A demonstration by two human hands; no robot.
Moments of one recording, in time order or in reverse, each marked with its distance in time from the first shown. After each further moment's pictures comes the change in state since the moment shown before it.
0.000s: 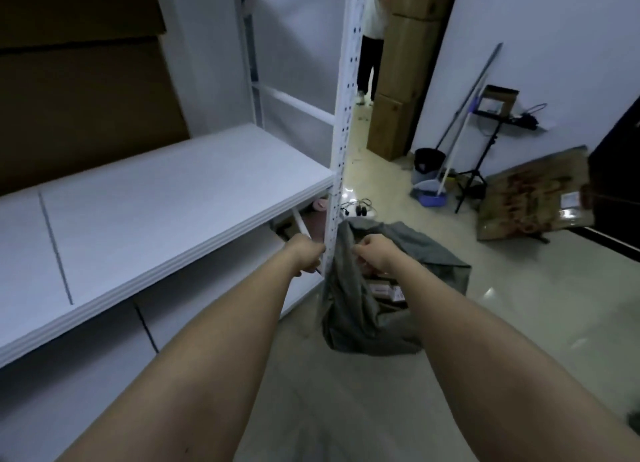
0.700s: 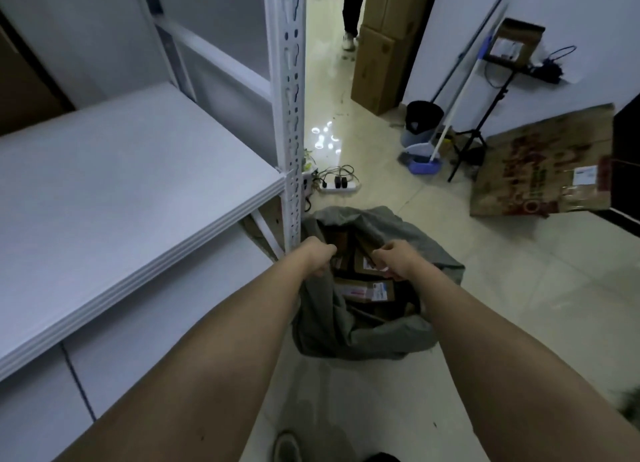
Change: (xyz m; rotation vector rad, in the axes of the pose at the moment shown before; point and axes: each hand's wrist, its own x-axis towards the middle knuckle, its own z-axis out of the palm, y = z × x) left_hand 0.278 0.096 0.091 -0.001 -0.217 -0.197; right_hand 0.252 0.125 -0.106 0.016 -0.051 0.267
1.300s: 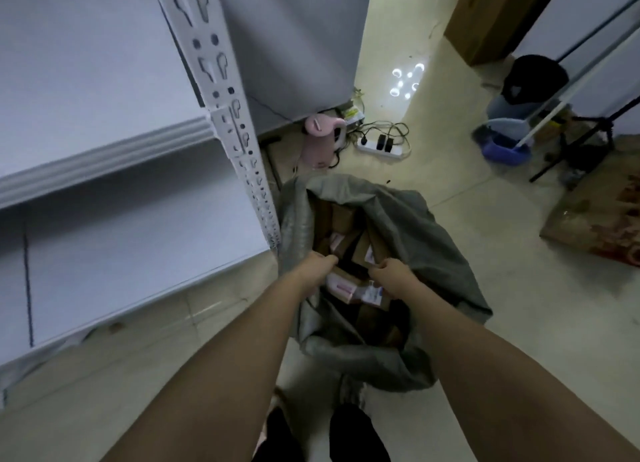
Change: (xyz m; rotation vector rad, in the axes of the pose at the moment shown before) left_hand 0.224 0.008 0.138 -0.504 0.100 -0.310; right_hand 0.251 0.113 -0.001 -0.291 -0.320 0.049
